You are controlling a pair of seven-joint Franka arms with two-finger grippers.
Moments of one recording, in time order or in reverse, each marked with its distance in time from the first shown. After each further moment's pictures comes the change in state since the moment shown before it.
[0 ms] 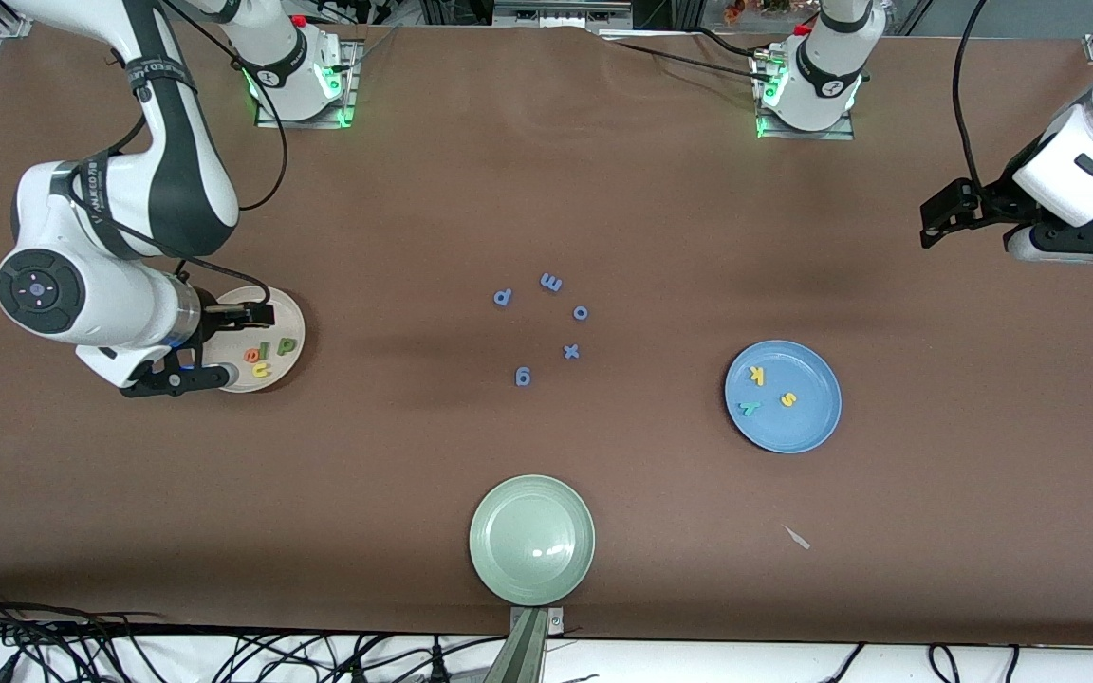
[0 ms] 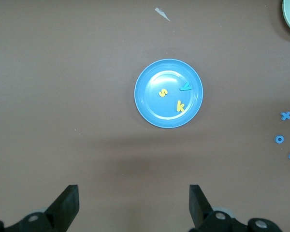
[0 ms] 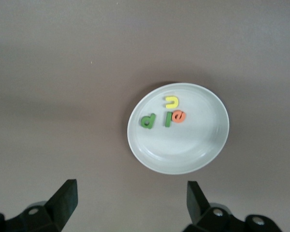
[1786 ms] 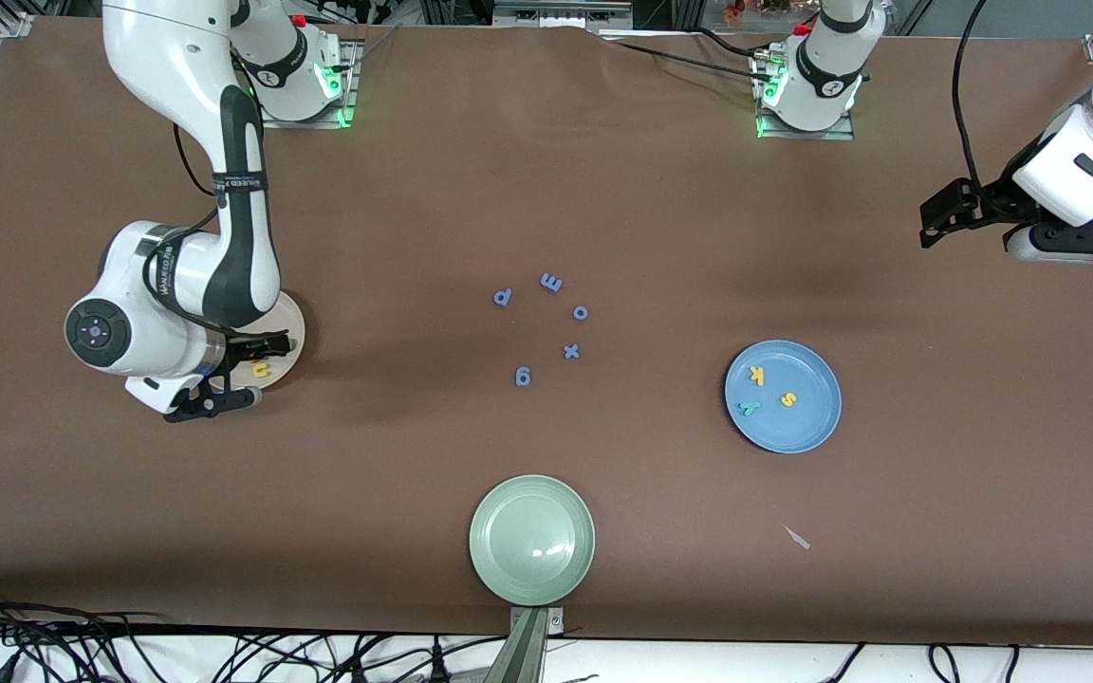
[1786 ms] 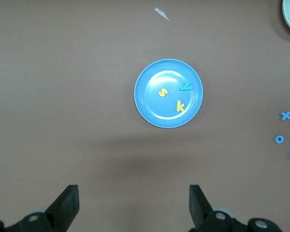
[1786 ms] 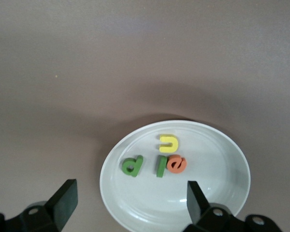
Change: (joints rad) left arm 0.000 0.000 0.000 0.000 0.000 0.000 0.000; right arm 0.526 0.282 -0.695 -0.140 0.466 0.237 -0.432
